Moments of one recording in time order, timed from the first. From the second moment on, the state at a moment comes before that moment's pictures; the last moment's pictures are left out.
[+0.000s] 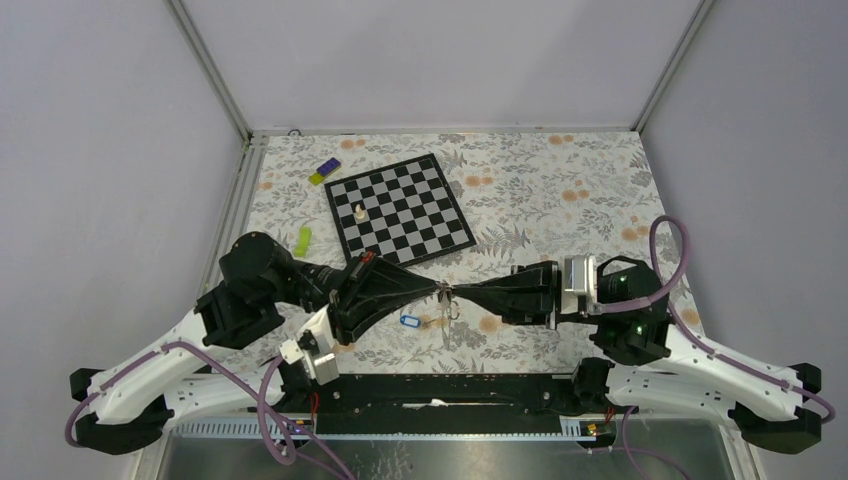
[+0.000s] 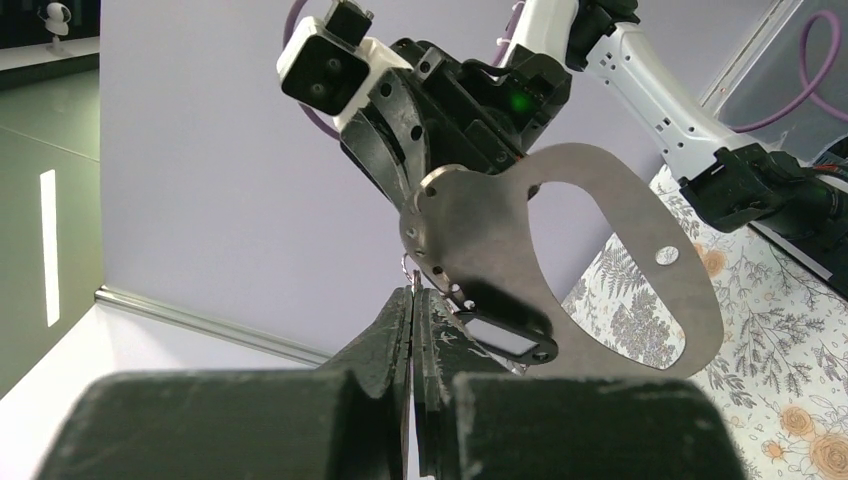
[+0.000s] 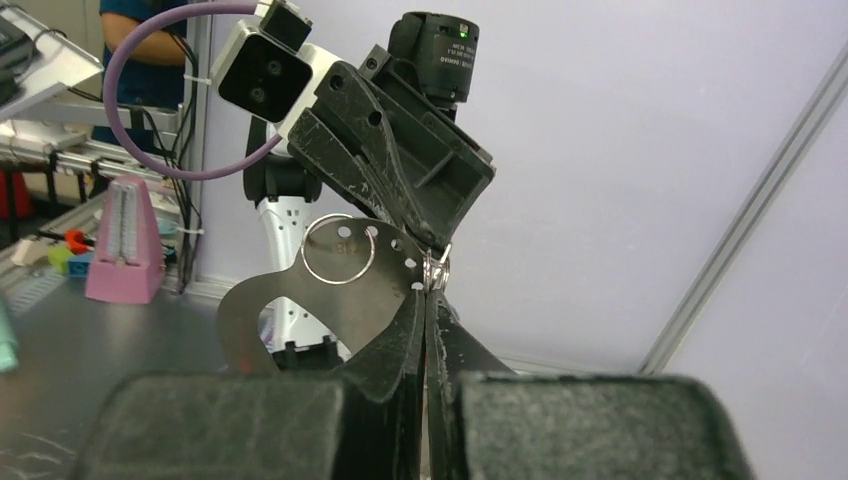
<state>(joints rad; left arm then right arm) -1.06 0.79 1.10 -0.10 0.81 1.04 1.16 0.71 0.83 0.35 -0.39 -0.08</state>
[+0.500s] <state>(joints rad) -1.06 0.79 1.10 -0.09 0.81 1.01 1.16 0.76 1.06 -0.06 -0.47 -0.54</state>
